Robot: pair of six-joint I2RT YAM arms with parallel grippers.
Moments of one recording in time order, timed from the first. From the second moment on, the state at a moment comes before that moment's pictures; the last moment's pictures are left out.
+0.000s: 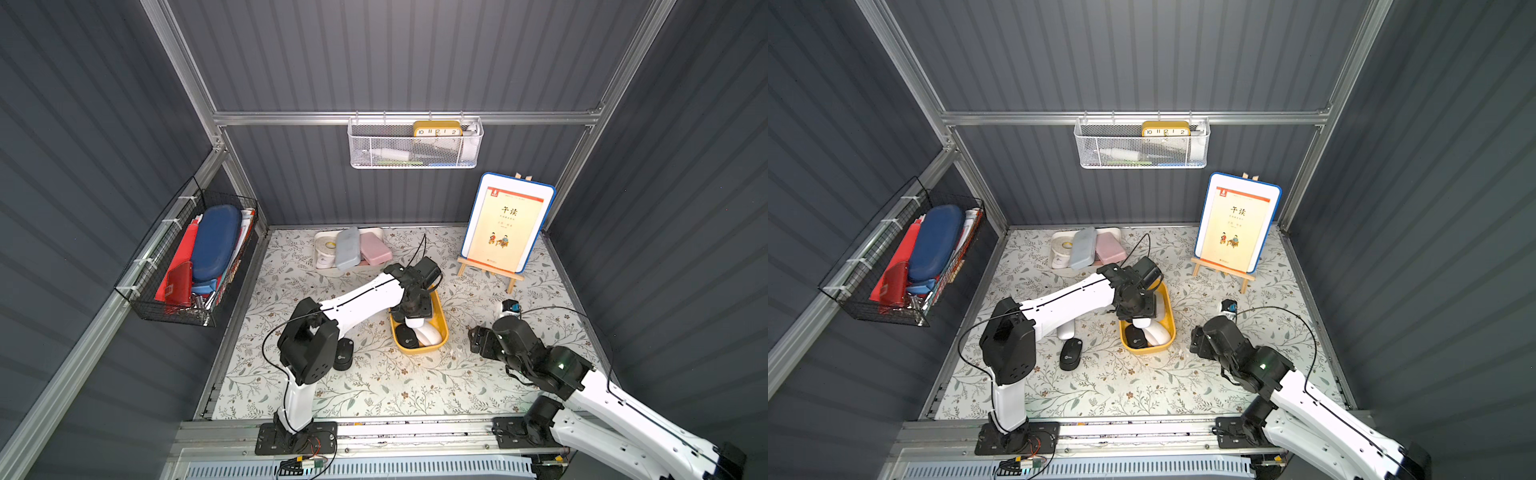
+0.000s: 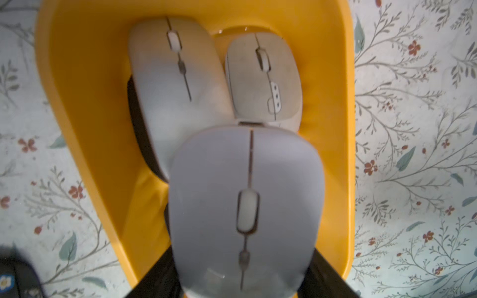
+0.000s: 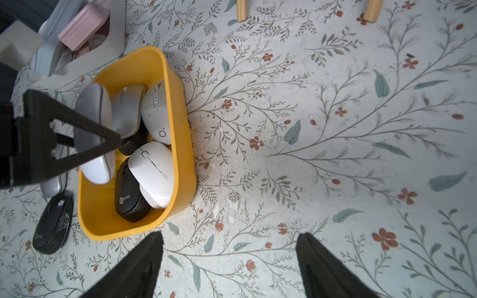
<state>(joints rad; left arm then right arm) -0.85 1.98 1.67 -0.94 0.00 -0.74 0.71 0.72 0.58 -0.70 0.29 0.82</state>
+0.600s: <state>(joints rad) -0.83 2.16 1.86 -0.92 0.04 -0.68 0.71 0.77 0.54 -0.64 0.20 0.83</state>
